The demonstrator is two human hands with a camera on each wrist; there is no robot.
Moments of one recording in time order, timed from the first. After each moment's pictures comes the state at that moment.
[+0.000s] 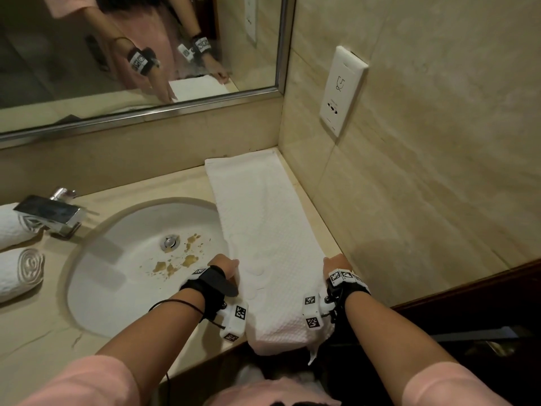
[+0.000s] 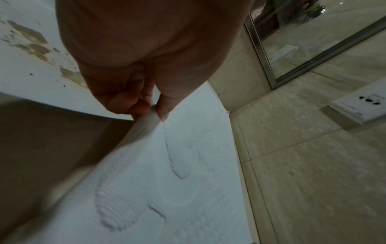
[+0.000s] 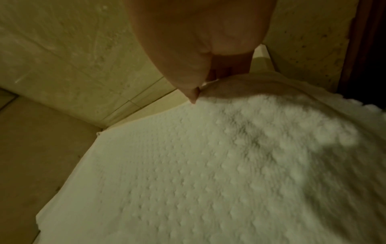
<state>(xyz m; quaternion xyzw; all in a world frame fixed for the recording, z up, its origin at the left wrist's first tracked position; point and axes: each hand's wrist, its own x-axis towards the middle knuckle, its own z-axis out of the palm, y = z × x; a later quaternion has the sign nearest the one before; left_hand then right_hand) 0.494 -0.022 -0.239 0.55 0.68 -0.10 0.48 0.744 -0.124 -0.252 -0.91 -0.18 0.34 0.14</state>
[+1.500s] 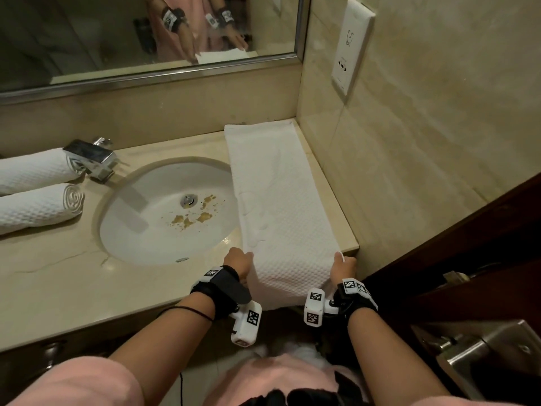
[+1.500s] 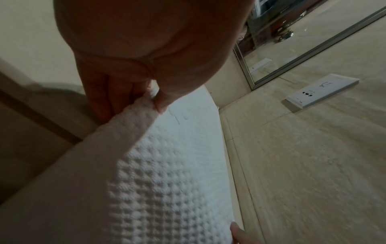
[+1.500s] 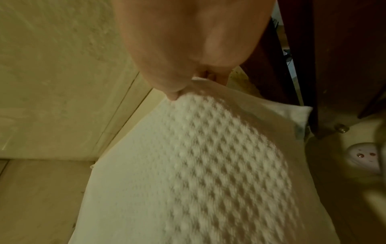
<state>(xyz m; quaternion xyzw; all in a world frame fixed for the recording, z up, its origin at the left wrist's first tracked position) 0.494 -0.151 -0.255 0.52 0.71 0.00 0.48 0.730 -0.227 -0.299 -0.83 -0.09 0.37 0.41</state>
